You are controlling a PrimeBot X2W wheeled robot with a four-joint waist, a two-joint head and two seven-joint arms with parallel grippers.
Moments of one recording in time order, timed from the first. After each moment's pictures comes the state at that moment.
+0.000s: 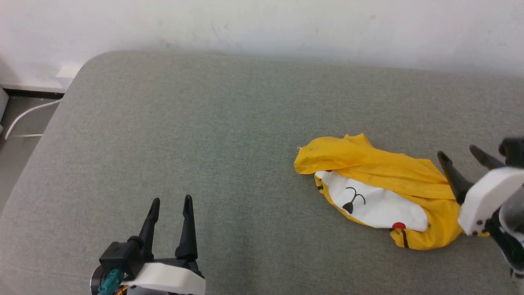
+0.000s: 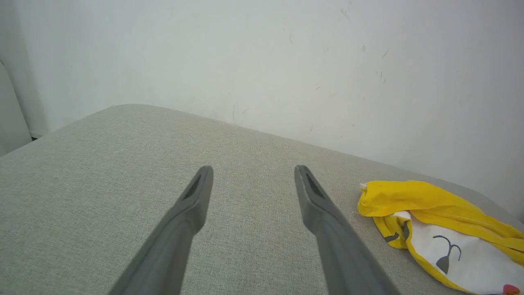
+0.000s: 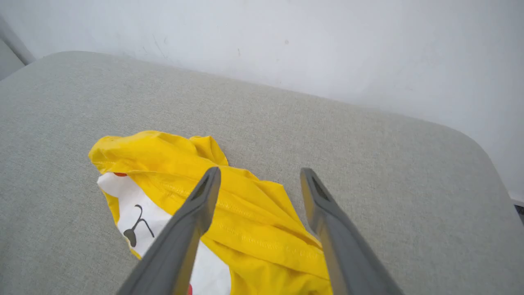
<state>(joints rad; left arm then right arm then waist) 0.05 0.05 -0.11 0.05 -0.29 0.02 -0.26 -0.16 -0.32 -0.05 0.00 0.33 0.13 0.43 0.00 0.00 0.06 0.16</state>
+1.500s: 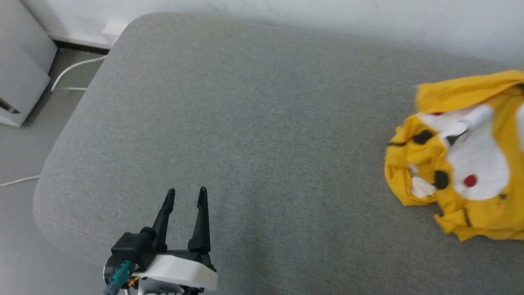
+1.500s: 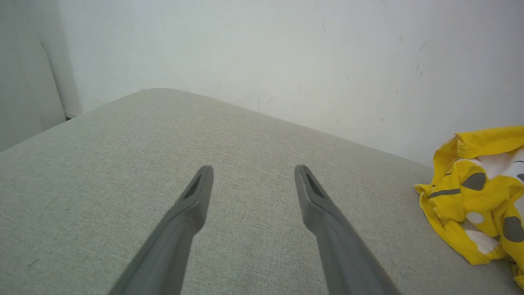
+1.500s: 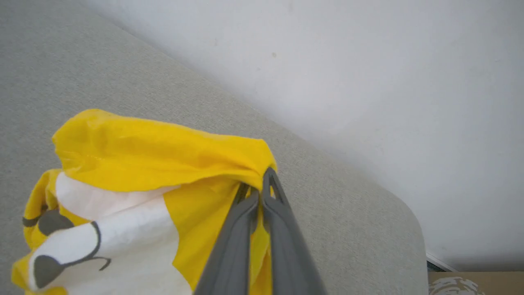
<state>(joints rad) 0.02 0.05 -0.16 0.05 -0.32 0.02 -0.26 -0.63 -0.60 0.20 0.37 0.30 0.13 0.47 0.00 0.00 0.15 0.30</state>
